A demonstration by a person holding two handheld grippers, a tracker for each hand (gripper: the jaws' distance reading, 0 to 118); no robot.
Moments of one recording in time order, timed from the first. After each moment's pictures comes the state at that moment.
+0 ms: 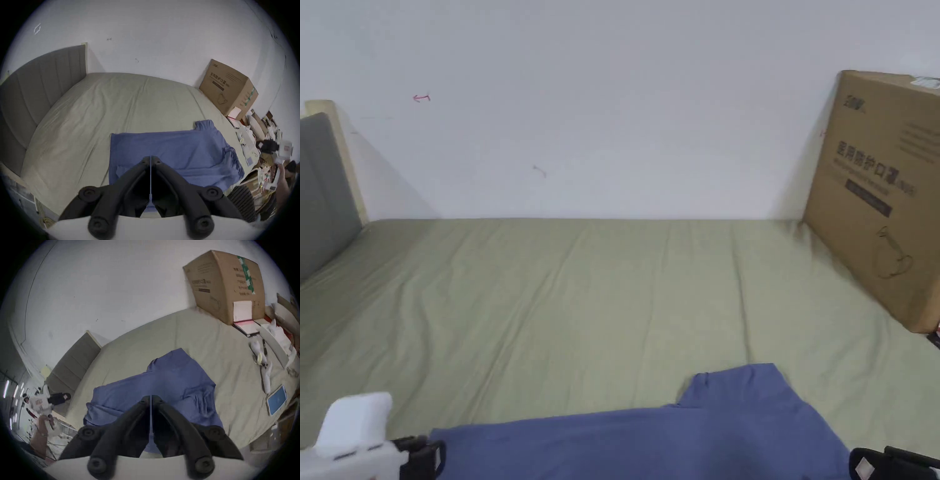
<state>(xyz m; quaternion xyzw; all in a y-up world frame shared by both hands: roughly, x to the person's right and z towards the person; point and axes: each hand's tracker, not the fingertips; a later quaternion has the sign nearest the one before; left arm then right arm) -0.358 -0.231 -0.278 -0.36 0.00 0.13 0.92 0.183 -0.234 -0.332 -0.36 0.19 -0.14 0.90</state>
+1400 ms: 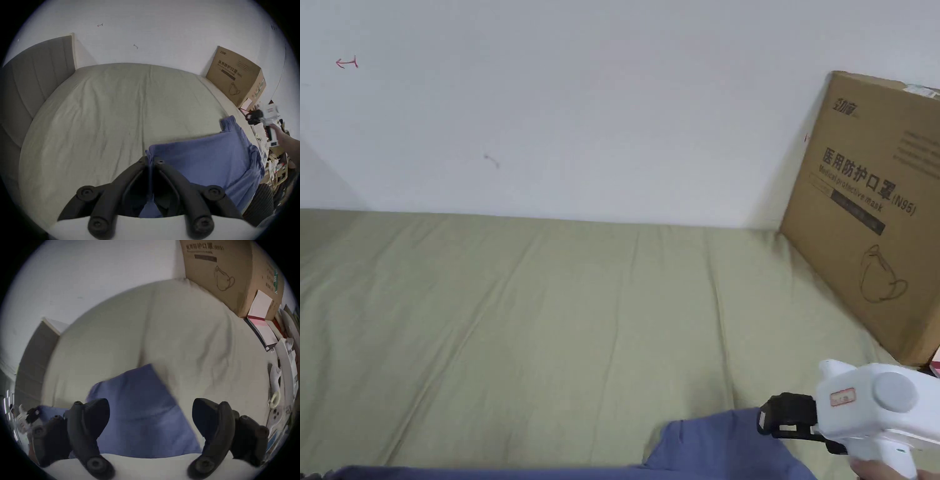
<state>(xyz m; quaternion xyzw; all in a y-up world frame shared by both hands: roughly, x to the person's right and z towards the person) -0.421 -0.312 -0.401 -0.39 -0.03 0.08 0.92 0.177 -0.342 -0.647 -0.53 0.06 -0.08 0.84</state>
